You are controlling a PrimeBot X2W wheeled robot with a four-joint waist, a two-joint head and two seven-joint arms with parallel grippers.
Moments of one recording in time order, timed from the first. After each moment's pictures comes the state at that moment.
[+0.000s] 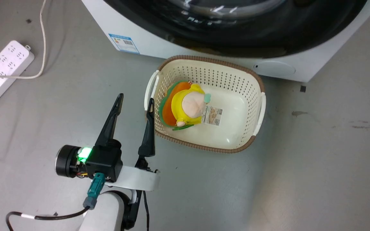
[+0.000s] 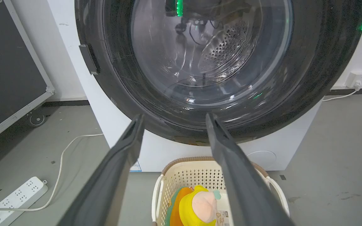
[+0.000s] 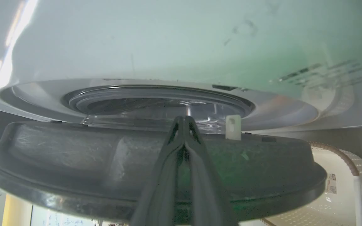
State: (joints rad) left arm -0.25 0.05 -0.21 -0.02 -0.03 0.07 -0.23; right arm -1.33 -0.25 -0.33 1.00 1.01 0.13 0.73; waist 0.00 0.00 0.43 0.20
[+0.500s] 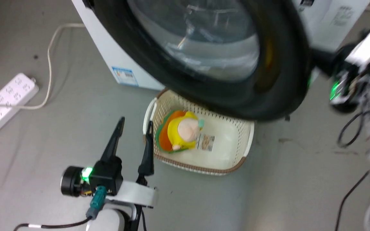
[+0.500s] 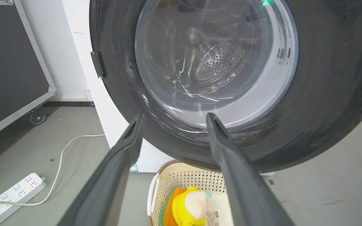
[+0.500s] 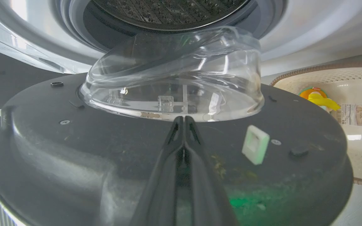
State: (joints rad) left arm -0.18 0.05 -0.21 0.05 -0.07 0.07 -0.26; right arm -1.08 -0.14 -0.34 0.97 1.11 0.13 0.92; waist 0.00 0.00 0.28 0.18
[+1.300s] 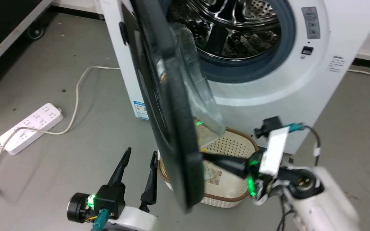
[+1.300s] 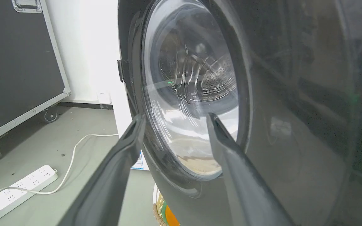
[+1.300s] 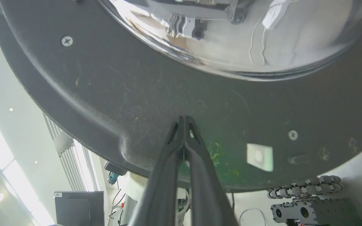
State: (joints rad) left arm -0.06 0.05 -0.22 0.07 -0.09 0.03 -0.26; right arm -0.51 -0.06 0.27 0.48 1.61 0.13 0.88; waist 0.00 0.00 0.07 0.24
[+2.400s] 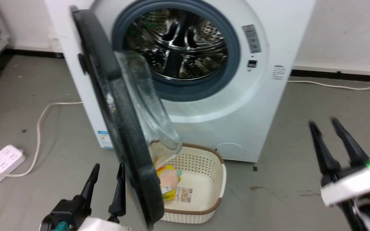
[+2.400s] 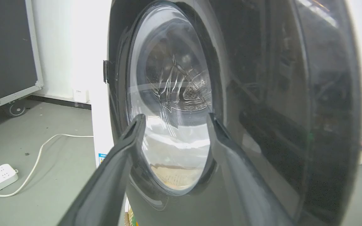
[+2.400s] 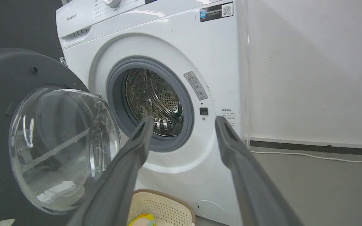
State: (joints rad) left arm 0.03 0.05 -0.03 0.07 -0.22 -0.10 -0.26; right arm -0.20 -0.34 0.16 0.10 0.59 0.13 -0.16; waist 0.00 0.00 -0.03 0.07
